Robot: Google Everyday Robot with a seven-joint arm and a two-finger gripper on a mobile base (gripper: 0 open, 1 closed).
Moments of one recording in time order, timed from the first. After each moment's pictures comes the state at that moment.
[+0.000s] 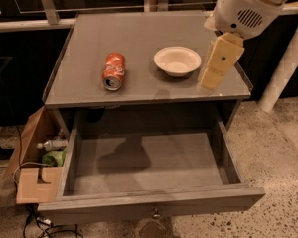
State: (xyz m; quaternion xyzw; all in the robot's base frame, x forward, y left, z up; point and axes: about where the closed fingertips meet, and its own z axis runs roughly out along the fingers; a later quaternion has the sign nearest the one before) arm 0.502 -0.128 0.997 -0.60 0.77 0.02 0.21
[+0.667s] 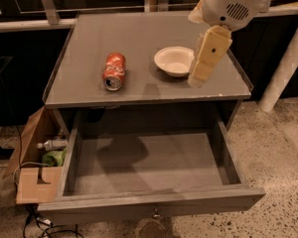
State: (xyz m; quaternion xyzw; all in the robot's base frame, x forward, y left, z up) arm 0.527 -0.104 1.001 -0.65 0.73 0.04 0.23
